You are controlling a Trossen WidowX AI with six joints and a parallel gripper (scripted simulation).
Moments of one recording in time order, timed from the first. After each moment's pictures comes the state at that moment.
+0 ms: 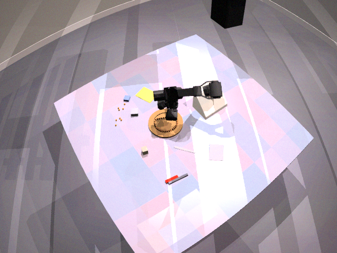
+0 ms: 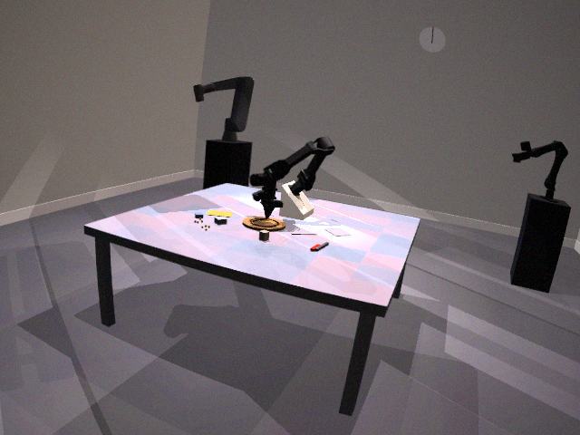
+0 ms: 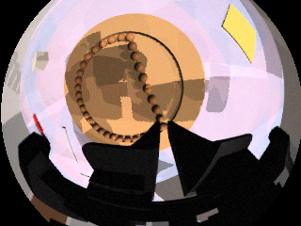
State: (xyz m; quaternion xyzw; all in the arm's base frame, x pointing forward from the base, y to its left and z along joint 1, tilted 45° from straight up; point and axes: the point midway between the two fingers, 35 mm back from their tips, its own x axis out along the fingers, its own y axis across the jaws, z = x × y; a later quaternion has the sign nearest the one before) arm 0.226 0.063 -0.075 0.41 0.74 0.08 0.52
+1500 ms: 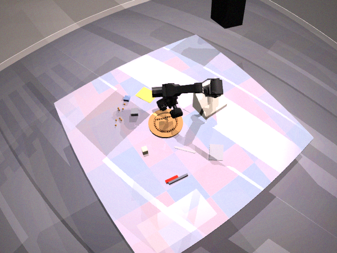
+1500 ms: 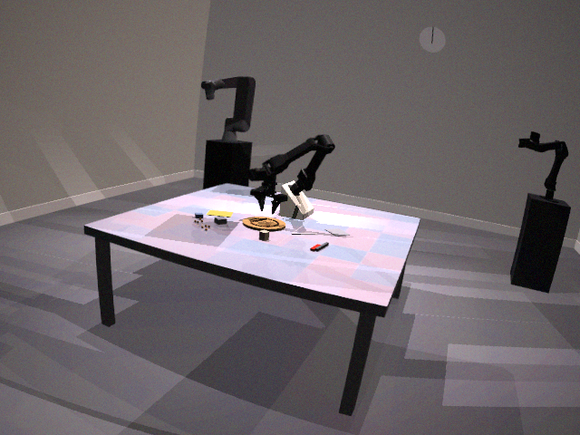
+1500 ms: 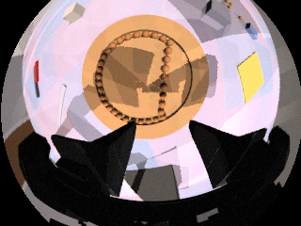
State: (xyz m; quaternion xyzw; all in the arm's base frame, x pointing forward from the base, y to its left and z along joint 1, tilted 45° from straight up) arm 0.234 0.046 -0.057 0.29 0.71 0.24 0.59
